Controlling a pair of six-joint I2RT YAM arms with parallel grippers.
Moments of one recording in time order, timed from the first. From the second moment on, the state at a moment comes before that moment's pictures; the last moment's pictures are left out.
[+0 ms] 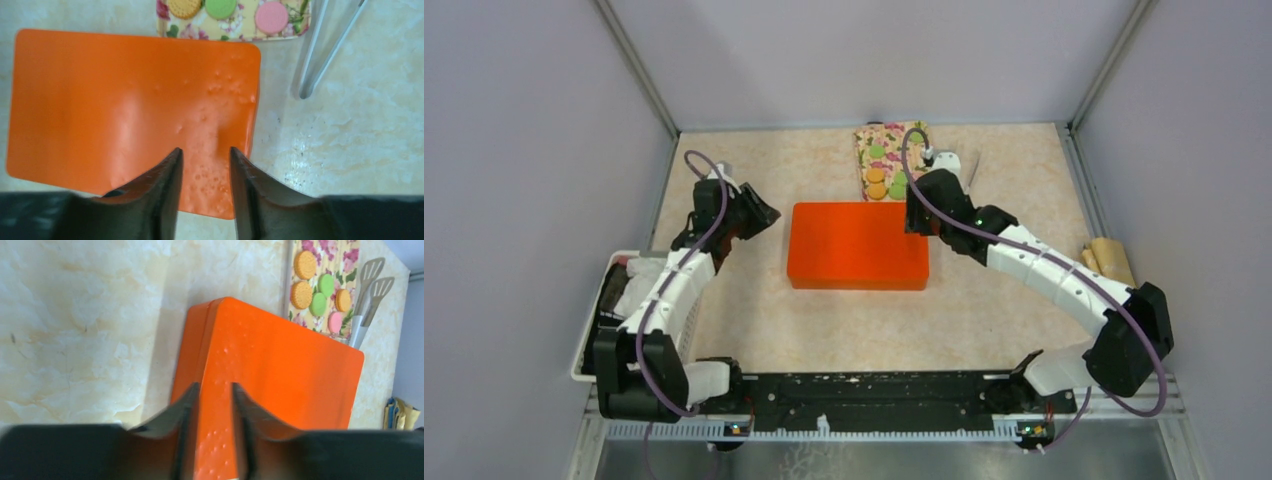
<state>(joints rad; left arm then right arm) -0.07 1.25 0.83 -0.18 0.20 -0.62 0.70 1.38 1.14 -0.47 0.38 0.48</state>
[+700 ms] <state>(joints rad) -0.07 1.06 1.09 -0.38 0.05 -0.39 0.70 1.35 1.21 -0.49 0.70 0.30</state>
